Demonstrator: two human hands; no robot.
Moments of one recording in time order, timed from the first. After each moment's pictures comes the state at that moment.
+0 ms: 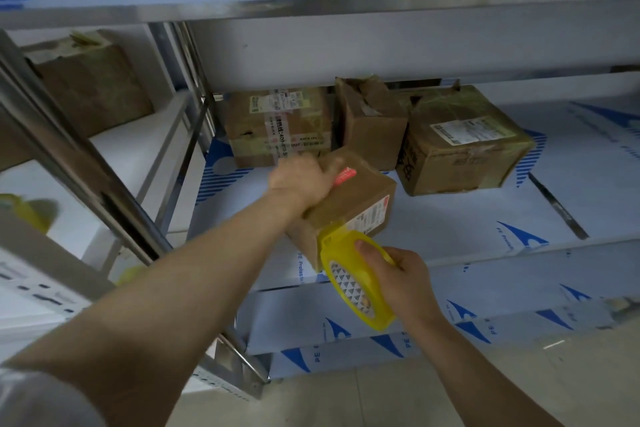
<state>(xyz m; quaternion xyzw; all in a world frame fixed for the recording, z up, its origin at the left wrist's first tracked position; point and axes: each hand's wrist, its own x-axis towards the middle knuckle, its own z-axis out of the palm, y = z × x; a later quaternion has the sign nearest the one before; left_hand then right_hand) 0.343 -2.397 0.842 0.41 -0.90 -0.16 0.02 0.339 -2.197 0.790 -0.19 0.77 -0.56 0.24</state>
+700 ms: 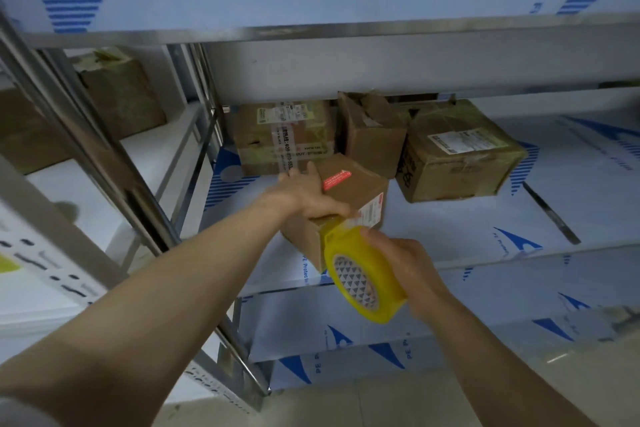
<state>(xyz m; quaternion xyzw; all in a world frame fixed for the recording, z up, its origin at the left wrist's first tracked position) 0.364 -2.387 0.864 0.35 -0.91 -0.18 -0.13 0.339 -2.197 0.835 -0.14 0.73 -0.58 0.35</state>
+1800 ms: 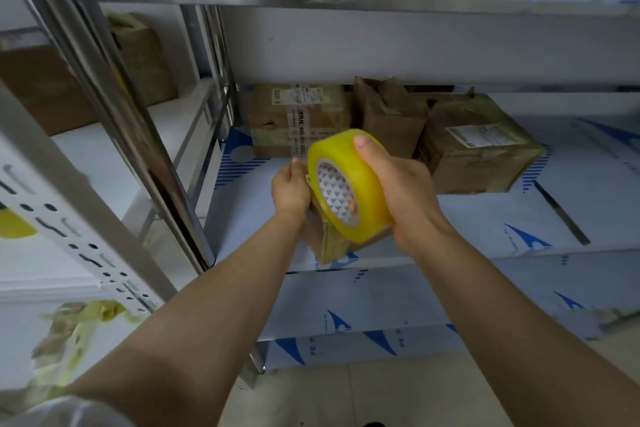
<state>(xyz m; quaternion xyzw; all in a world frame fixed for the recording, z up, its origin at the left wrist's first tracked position) 0.382 -2.397 0.806 0.45 -0.56 -0.60 0.34 0.358 -2.246 0.906 -0.20 0.69 -0.65 0.25</state>
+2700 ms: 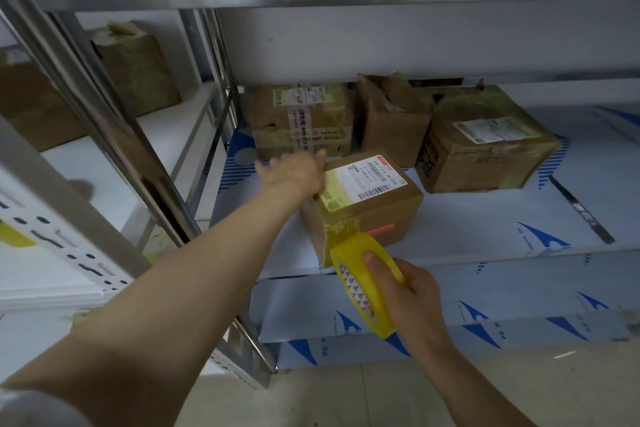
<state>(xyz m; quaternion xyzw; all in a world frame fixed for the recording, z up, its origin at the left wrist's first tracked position) 0.367 -2.415 0.841 0.48 -0.85 -0.22 0.01 0.385 -2.188 0.801 -0.16 0.72 -0.62 0.26</state>
